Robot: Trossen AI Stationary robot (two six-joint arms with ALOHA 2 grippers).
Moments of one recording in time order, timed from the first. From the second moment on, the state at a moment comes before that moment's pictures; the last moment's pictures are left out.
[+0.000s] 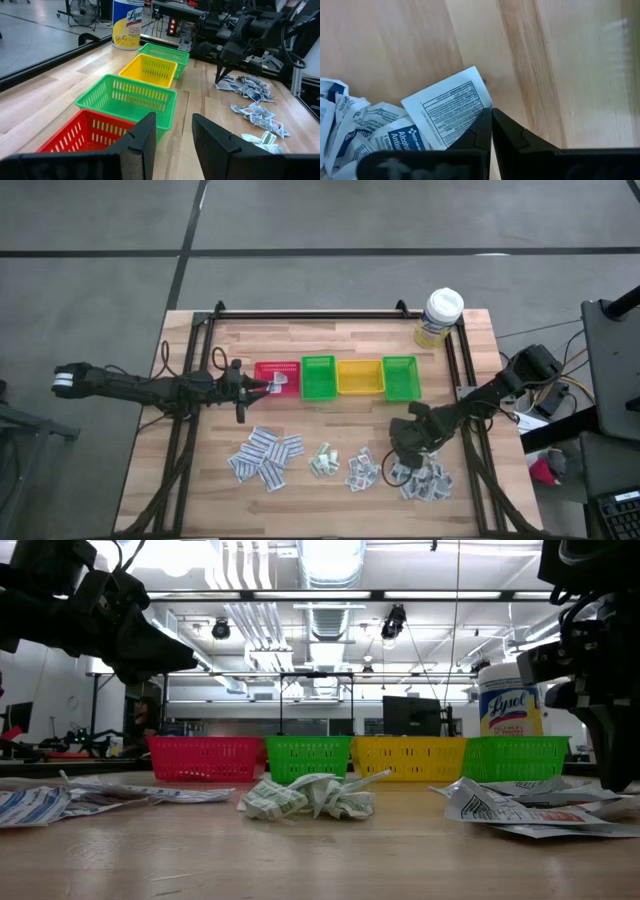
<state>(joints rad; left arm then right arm) -0.02 0.56 0.11 0.31 -0.20 -0.24 0.48 1.49 0.71 -0.70 0.16 0.76</state>
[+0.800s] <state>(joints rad) -0.02 0.56 0.11 0.31 -0.20 -0.24 0.48 1.49 0.75 -0.73 0.29 0.76</state>
